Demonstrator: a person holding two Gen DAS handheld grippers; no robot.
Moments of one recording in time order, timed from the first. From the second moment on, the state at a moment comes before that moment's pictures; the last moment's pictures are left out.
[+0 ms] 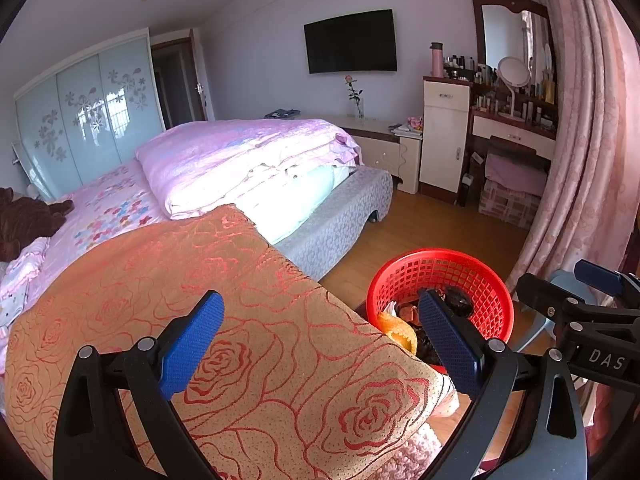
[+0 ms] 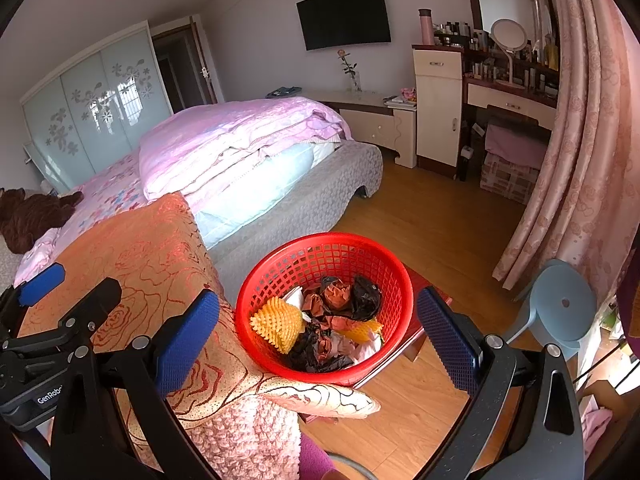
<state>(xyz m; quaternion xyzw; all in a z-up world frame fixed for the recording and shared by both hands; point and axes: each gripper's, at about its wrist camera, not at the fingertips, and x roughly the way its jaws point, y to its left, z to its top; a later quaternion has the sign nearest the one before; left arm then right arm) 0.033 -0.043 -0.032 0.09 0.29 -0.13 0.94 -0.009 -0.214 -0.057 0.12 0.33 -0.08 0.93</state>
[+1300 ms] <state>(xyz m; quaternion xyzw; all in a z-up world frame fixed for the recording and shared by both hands) 0.034 -0.043 -0.032 0.09 0.29 -0.13 0.94 -0.009 -0.214 -0.055 0.12 0.33 -0.08 0.93</state>
